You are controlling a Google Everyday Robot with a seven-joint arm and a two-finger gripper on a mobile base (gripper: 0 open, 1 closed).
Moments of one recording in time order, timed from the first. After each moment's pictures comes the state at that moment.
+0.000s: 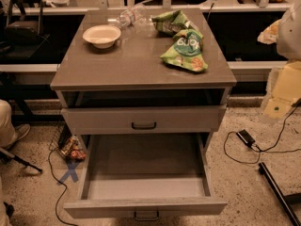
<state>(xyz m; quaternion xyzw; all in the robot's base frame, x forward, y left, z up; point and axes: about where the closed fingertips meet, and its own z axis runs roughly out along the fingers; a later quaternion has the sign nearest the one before) 0.438 -0.216 0.979 -0.60 0.78 -0.04 0.16</state>
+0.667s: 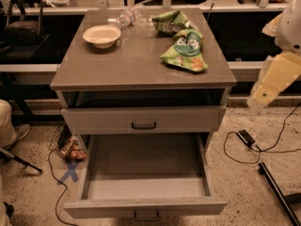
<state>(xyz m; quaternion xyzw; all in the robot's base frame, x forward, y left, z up) 0.469 -0.225 0.981 -0.55 0.81 -0.04 0.21</state>
